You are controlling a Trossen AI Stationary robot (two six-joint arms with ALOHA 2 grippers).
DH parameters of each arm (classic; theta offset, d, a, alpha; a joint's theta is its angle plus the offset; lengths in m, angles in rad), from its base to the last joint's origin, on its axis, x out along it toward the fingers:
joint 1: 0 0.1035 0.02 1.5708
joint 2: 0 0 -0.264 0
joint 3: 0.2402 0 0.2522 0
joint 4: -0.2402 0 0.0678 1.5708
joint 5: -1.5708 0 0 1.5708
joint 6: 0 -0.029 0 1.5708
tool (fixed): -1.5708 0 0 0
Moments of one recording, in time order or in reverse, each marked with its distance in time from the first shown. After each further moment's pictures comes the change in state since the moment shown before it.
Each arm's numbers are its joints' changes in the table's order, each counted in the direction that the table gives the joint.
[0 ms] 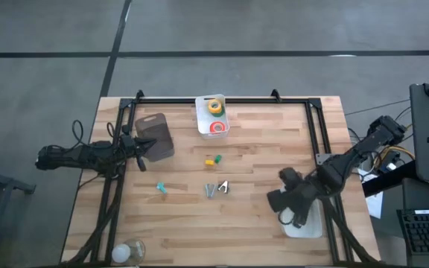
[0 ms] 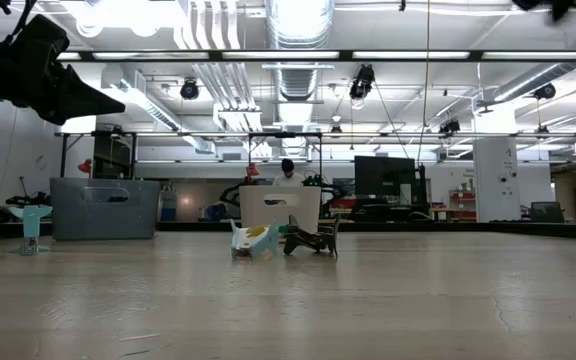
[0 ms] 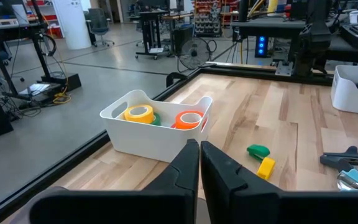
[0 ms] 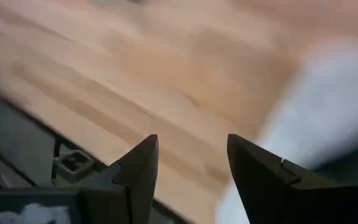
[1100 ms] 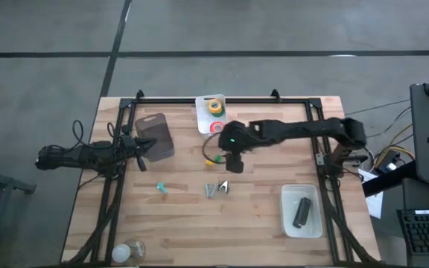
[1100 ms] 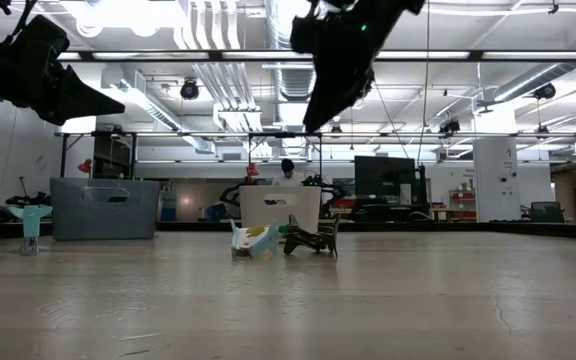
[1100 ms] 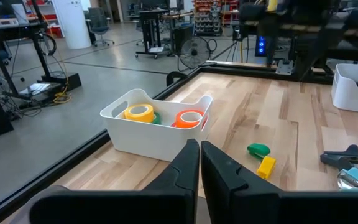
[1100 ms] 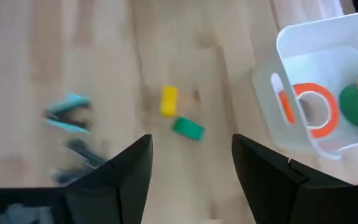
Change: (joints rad) left arm 0.000 -0.001 0.000 -0.005 0.000 0.000; right arm -0.679 -0.456 0.339 0.249 -0.136 1.770
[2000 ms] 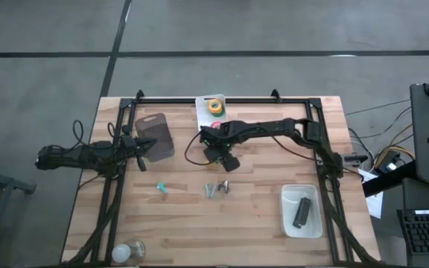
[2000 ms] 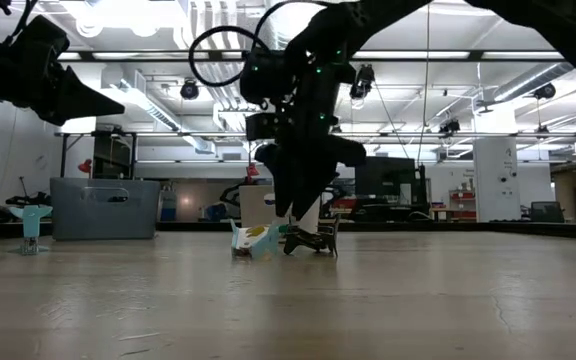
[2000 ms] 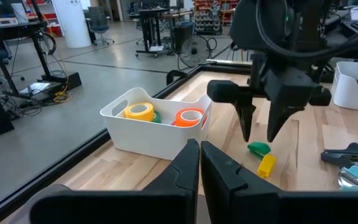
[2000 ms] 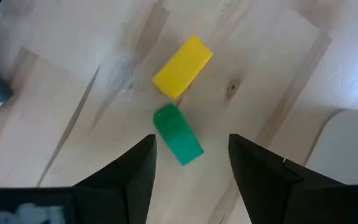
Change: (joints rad) left arm 0.000 0.000 0.000 -0.006 0.000 0.000; right arm -0.083 -0.440 0.298 -0.168 -0.121 0.671
